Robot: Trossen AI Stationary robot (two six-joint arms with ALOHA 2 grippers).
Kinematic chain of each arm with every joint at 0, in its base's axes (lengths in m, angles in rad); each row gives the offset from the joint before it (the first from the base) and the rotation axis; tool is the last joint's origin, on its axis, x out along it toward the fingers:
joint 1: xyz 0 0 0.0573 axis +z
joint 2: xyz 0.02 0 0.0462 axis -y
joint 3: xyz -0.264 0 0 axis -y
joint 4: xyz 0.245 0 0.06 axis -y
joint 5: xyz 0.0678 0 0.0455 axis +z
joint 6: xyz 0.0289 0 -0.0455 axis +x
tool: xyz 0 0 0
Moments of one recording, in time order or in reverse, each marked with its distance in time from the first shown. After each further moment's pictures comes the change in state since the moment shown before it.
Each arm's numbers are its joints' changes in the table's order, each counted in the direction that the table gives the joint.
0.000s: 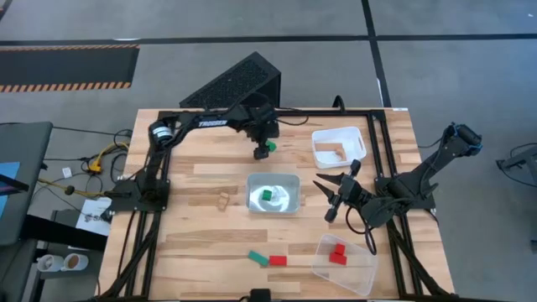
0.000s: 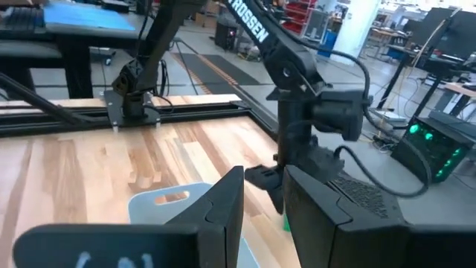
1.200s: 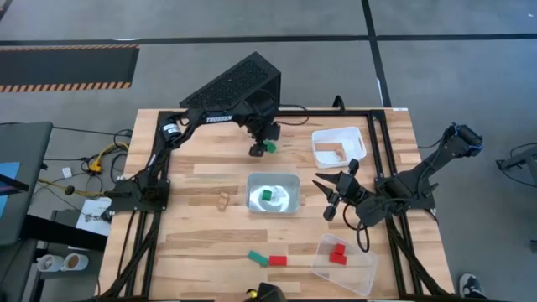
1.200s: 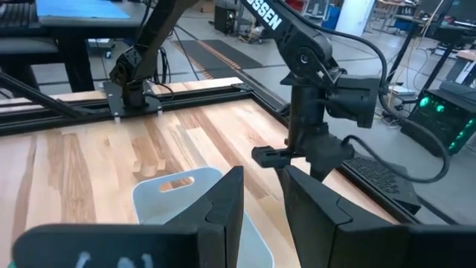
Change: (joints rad) left arm 0.047 -0.107 0.114 -0.097 -0.106 0.309; right arm -0.022 0.000 0.000 -0.096 0.048 0.150
